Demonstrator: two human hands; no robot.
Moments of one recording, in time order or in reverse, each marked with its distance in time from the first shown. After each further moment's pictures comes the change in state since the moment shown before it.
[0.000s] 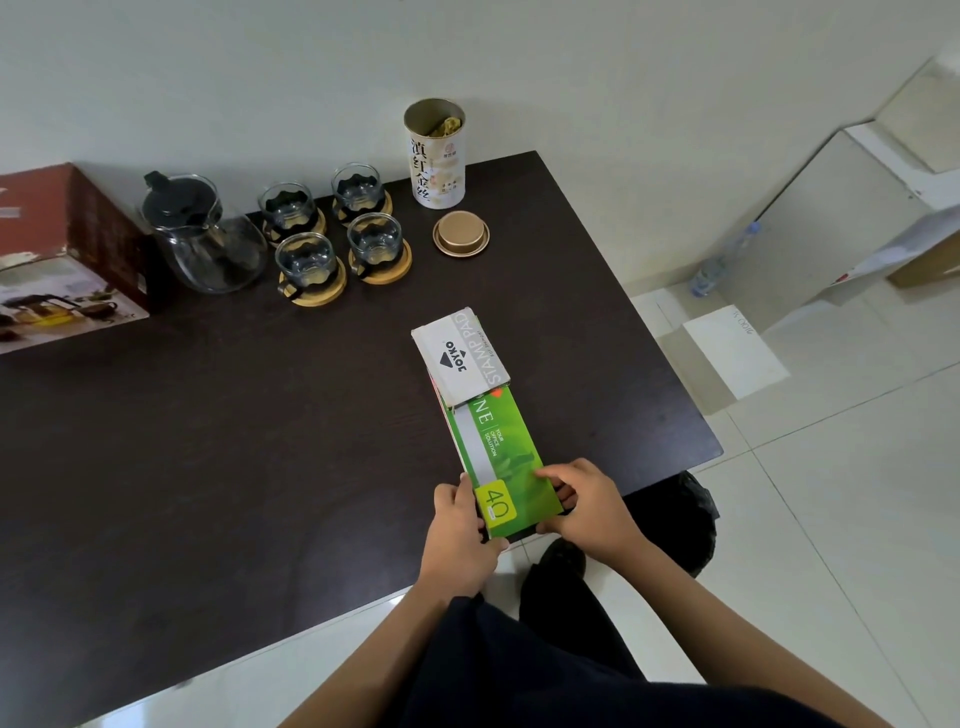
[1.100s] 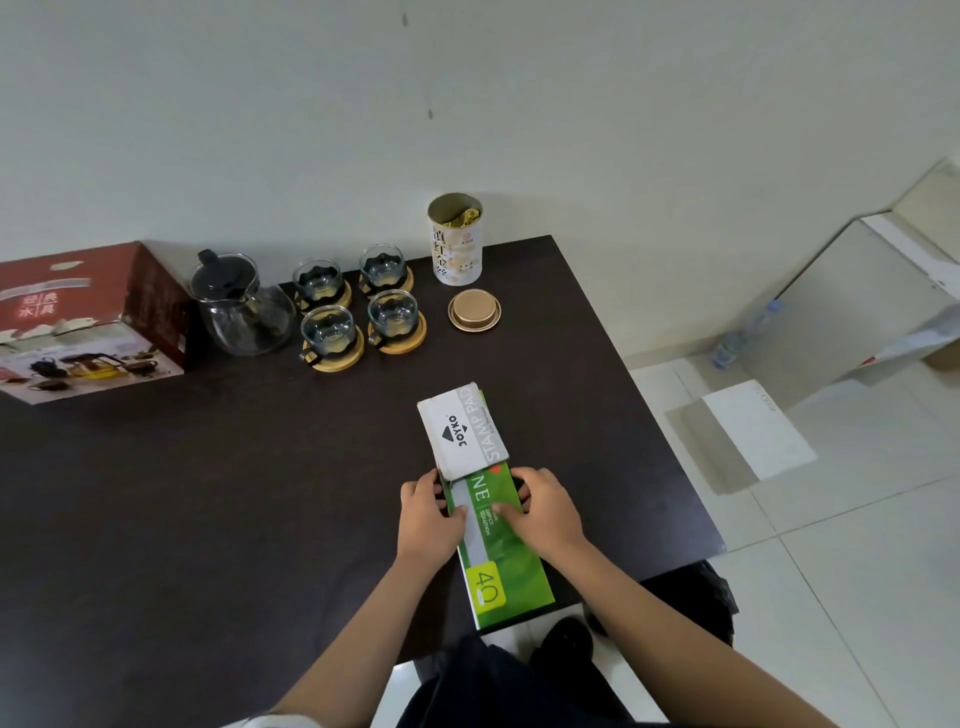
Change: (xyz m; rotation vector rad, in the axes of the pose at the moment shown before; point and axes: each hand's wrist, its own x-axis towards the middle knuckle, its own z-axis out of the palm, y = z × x) left_hand 0.079 0.024 -0.043 -0.170 0.271 -0.158; right_hand 0.091 -0.037 0.000 -0.107 0.036 0.015
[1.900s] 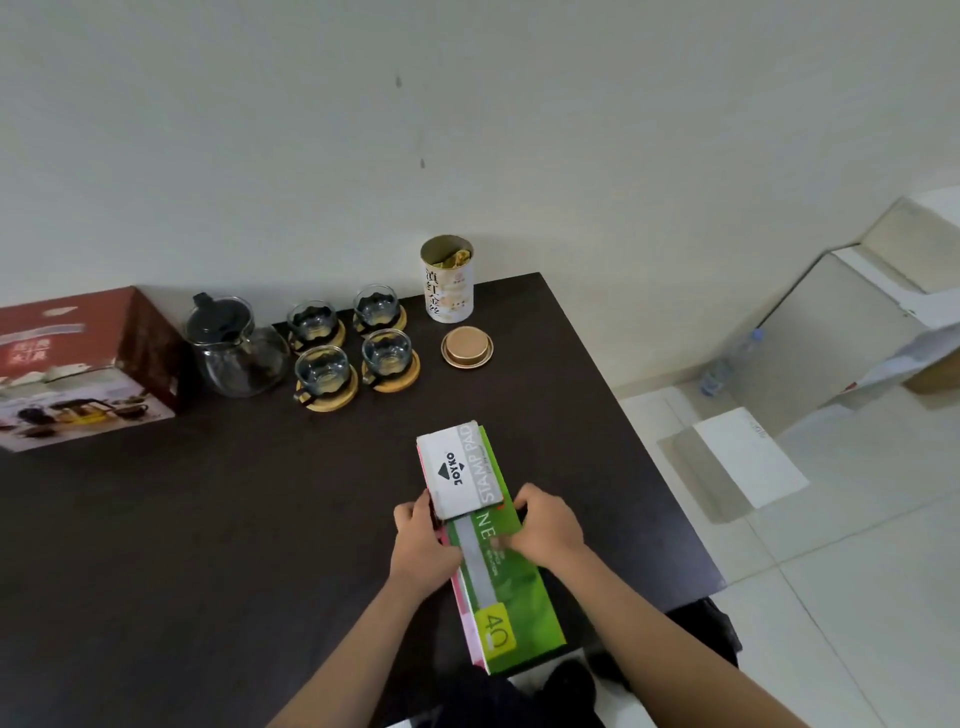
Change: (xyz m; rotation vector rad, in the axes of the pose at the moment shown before) left_hand 0.020 0.005 -0.007 0.055 -0.103 0.036; right_hand 0.021 -0.019 -0.024 -0.159 -0.101 0.163
